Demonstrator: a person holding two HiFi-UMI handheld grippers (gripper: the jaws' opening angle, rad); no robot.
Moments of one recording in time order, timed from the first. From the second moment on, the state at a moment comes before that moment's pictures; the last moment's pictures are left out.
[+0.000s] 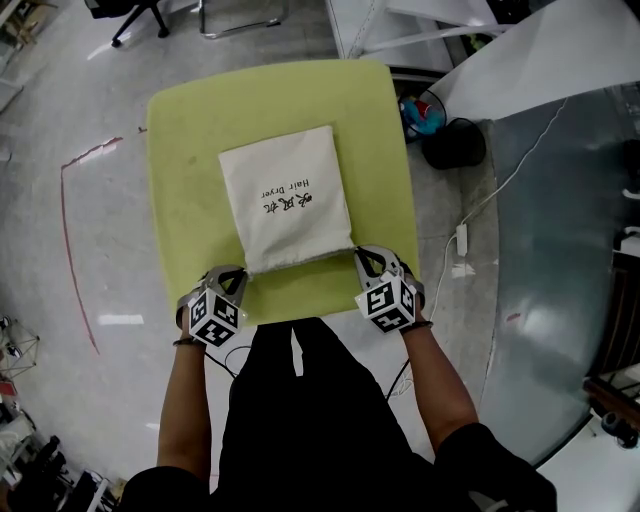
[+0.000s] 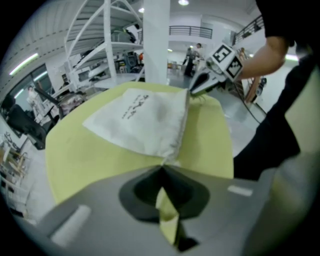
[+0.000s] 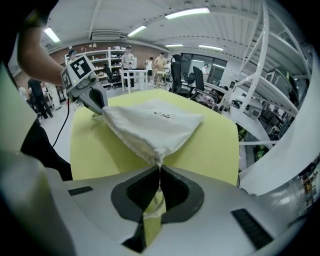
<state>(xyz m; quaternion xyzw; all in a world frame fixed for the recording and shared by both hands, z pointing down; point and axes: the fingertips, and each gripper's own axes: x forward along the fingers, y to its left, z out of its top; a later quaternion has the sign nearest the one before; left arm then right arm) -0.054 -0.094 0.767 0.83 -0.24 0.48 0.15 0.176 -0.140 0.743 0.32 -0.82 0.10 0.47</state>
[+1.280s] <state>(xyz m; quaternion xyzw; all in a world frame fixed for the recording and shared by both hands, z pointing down) -0.183 -0.203 0.537 0.75 -0.62 0.16 0.17 0.230 -0.242 0.517 0.62 -0.76 0.11 0.14</state>
